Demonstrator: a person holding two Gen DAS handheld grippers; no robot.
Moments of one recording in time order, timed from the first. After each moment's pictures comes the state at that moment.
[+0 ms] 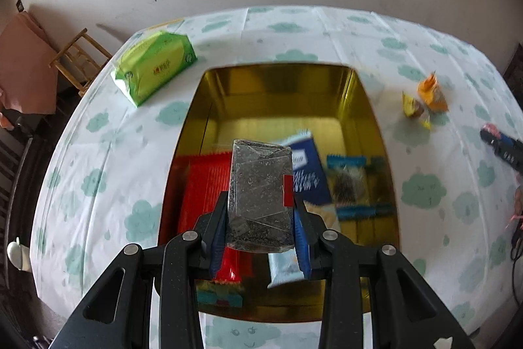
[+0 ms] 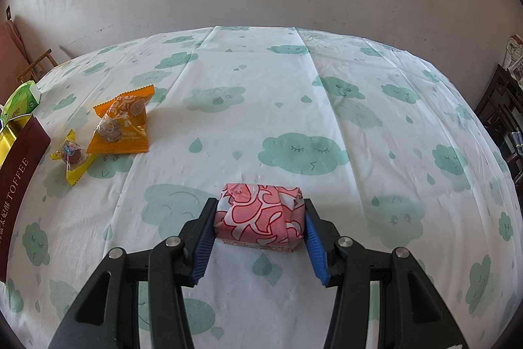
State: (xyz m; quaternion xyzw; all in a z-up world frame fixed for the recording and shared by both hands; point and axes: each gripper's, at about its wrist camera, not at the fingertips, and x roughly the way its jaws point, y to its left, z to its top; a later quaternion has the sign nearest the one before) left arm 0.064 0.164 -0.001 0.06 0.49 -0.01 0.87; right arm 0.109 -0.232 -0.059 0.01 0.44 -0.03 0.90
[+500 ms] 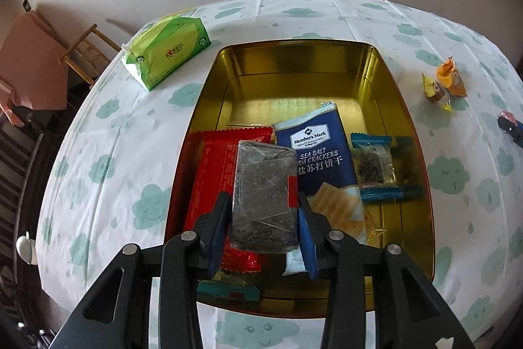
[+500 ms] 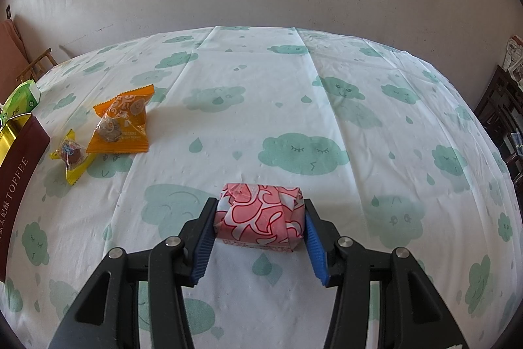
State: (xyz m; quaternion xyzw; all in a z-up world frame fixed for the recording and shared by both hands) left arm 0.058 0.173 -0.016 0.08 0.49 0.02 0.86; right arm 0.109 -0.231 -0.059 0.01 0.44 -0.03 0.90
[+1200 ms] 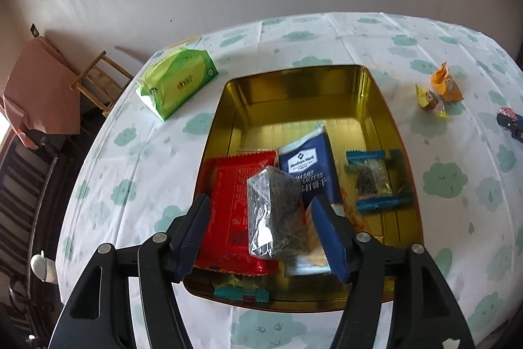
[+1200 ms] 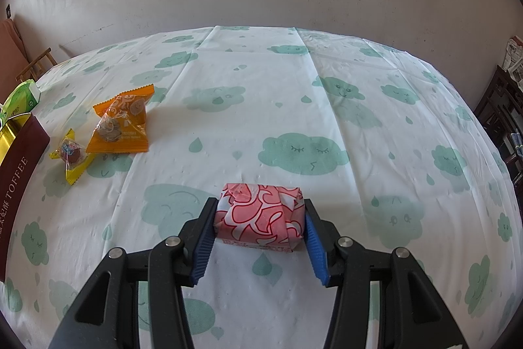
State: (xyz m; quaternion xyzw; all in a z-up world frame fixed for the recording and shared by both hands) left arm 0.048 0.163 0.007 0.12 0.45 0.03 0.88; right arm 0.109 -0.231 -0.059 0.01 0.44 -0.03 0.90
